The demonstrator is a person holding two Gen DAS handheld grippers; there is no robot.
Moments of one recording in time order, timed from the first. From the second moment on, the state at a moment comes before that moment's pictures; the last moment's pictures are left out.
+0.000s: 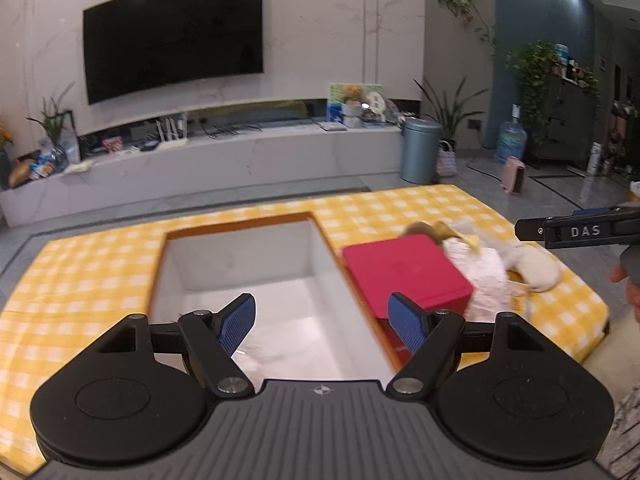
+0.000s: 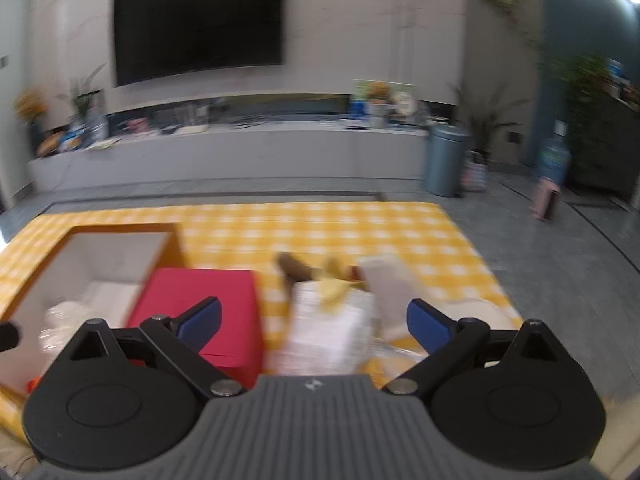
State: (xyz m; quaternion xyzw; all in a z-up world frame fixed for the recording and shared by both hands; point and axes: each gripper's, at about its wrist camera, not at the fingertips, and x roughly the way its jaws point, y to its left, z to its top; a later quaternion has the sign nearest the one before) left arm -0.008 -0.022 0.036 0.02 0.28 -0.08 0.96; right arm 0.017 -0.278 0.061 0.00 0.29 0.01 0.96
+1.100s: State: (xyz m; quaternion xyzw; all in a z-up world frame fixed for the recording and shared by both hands) left arm 0.018 -0.104 0.011 0.02 0.38 -0.11 0.92; right arm 0.093 -0.323 -0.063 0.19 0.38 0.01 0.90
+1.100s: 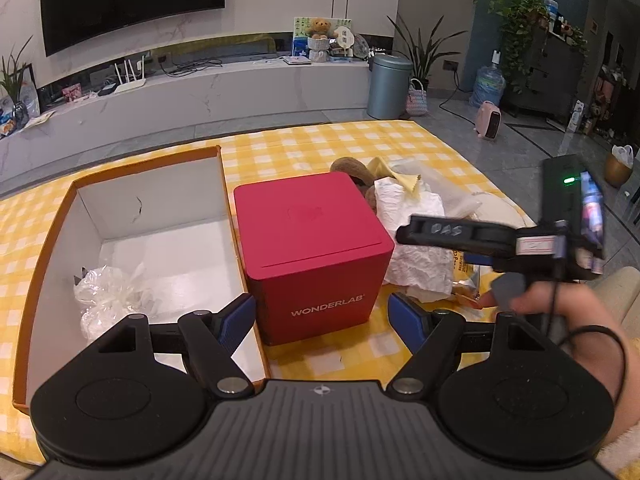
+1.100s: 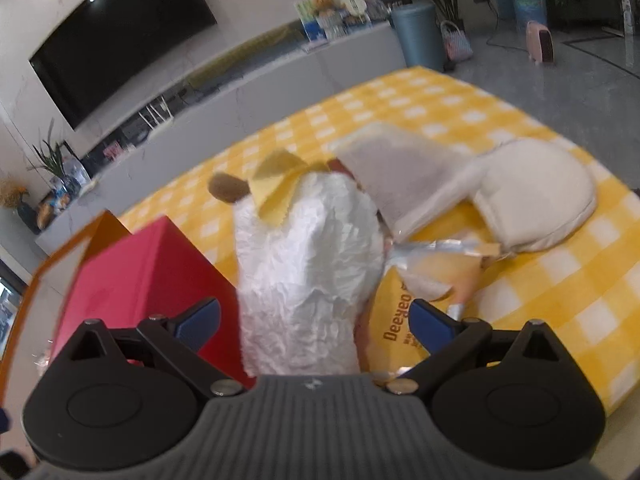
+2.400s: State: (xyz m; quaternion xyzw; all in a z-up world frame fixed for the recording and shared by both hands) left arm -0.008 -0.119 -0.003 0.10 0.40 -0.12 0.90; right arm 0.059 -0.405 -0.046 0.10 0.44 -0.08 0.89
